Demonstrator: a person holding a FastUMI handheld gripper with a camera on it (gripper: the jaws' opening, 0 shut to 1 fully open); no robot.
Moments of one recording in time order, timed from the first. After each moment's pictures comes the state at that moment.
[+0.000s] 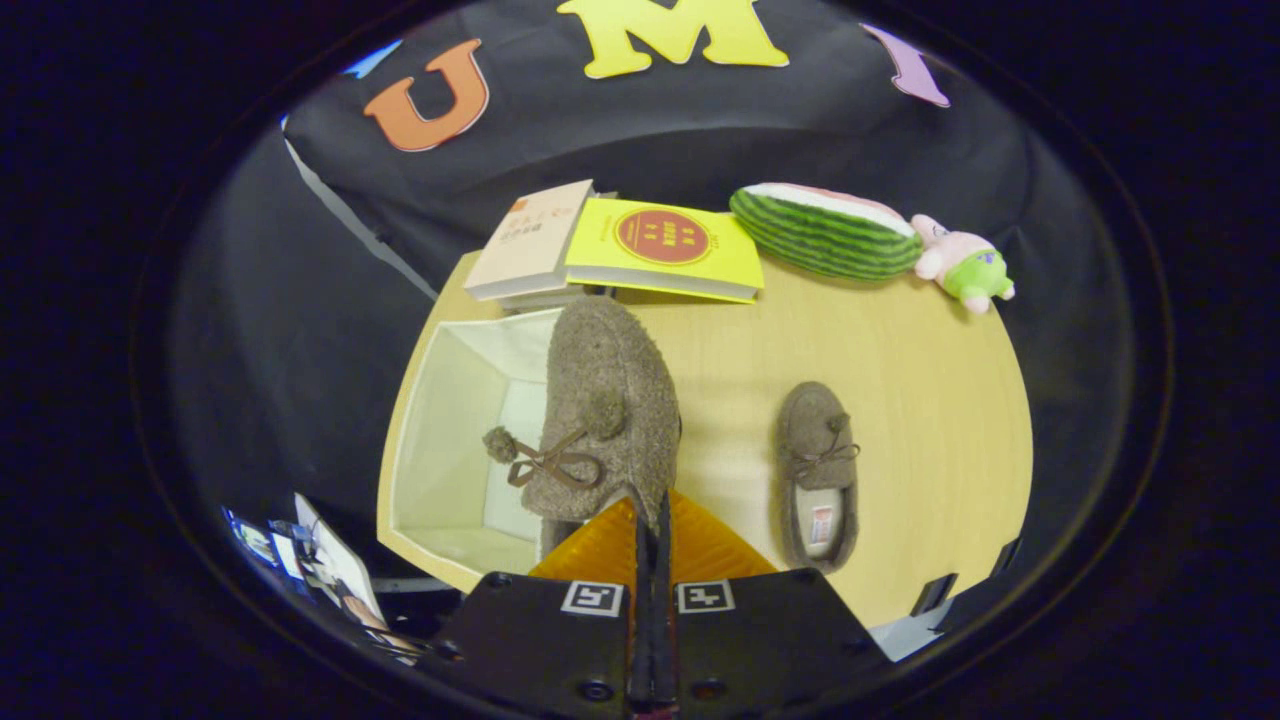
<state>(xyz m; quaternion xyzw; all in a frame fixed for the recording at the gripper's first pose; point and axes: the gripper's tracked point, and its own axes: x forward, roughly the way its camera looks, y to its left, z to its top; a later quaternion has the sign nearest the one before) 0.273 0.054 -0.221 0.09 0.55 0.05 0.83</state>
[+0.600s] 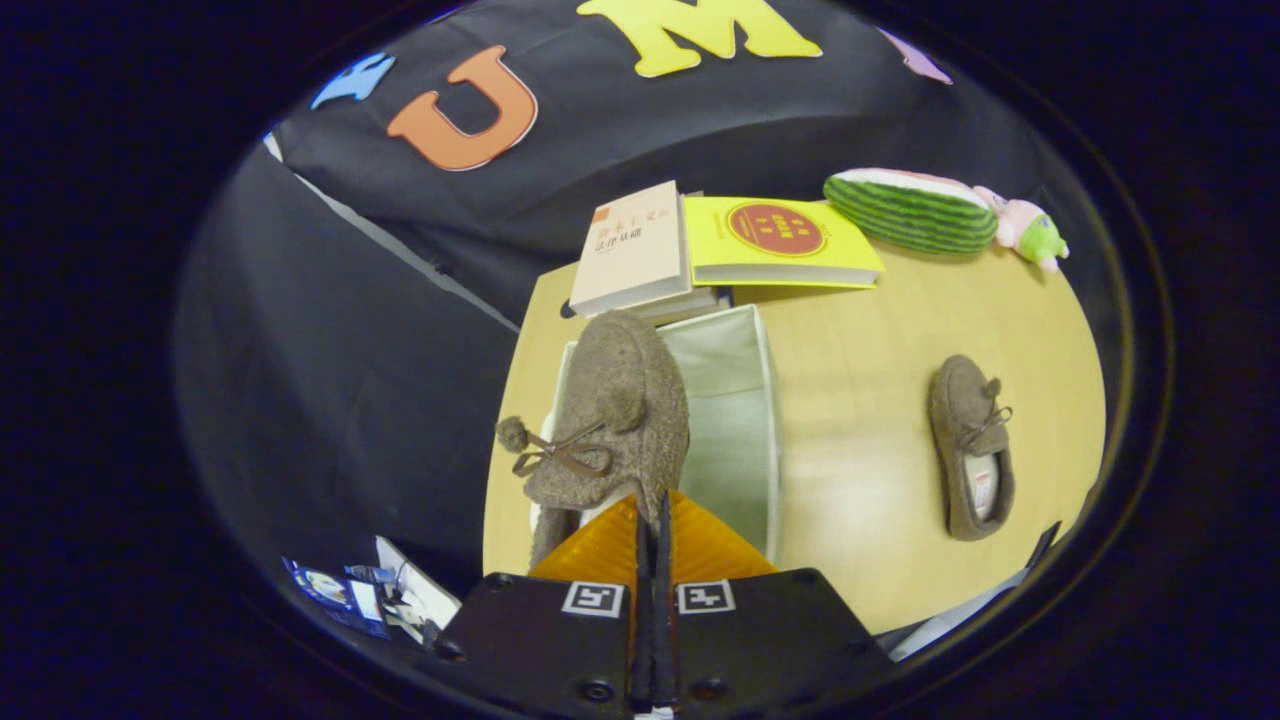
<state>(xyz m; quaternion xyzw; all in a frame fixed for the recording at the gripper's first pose) 0.284 0.189 -0.227 0.17 0.54 0.09 0.82</state>
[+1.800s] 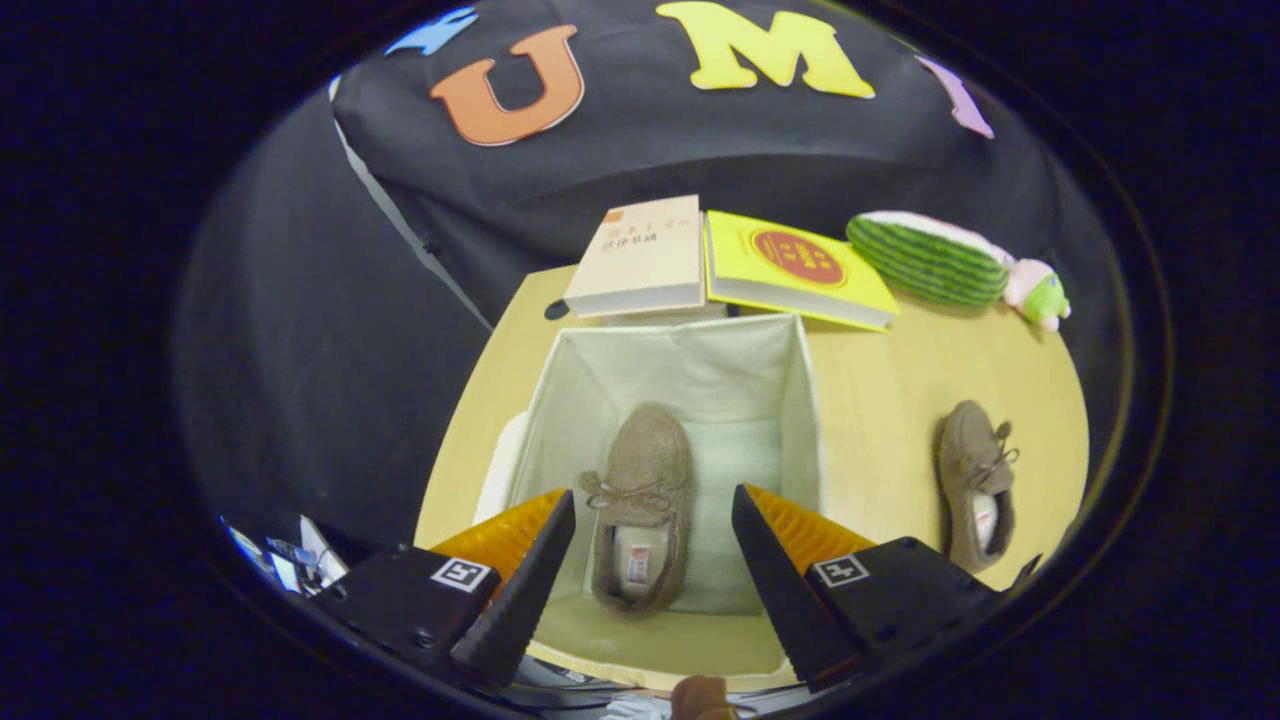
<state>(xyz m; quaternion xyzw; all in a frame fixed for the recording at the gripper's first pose) 0.296 0.200 -0.261 0.06 0.47 0.08 0.88</state>
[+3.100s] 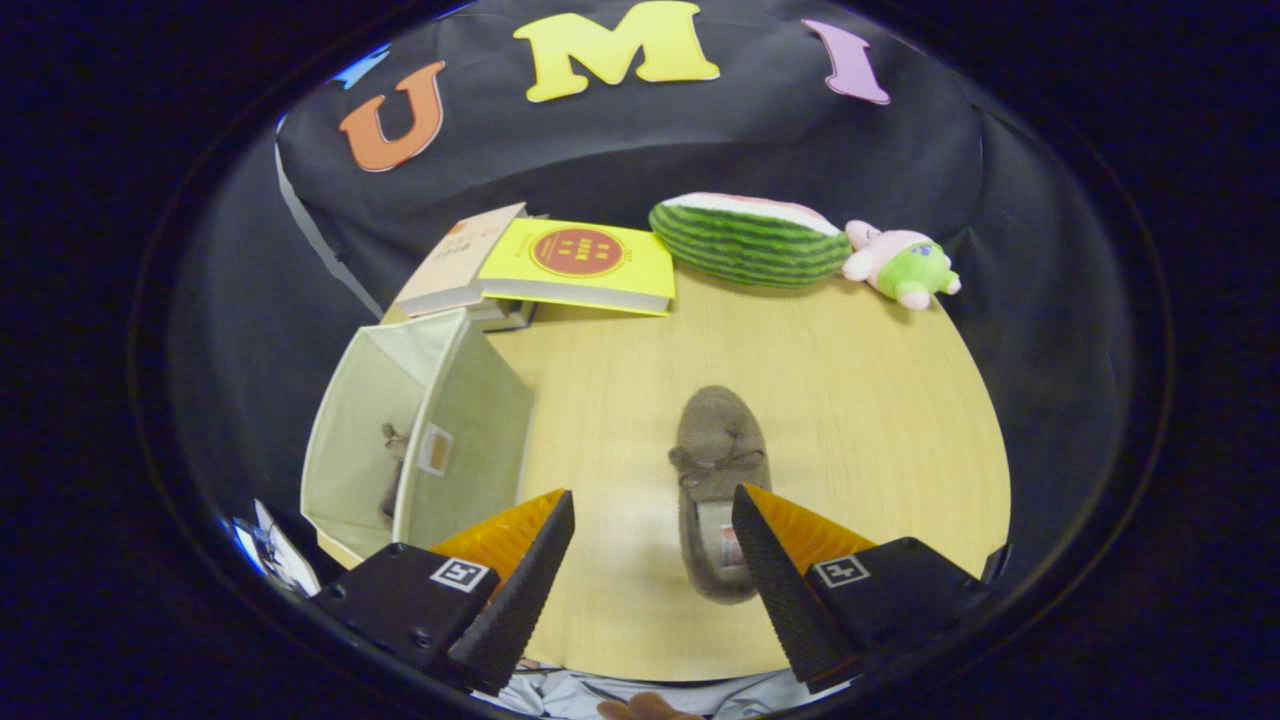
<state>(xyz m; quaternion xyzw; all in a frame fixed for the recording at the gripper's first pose) 0.257 -0.081 -0.285 0.03 0.52 -0.02 0.85</state>
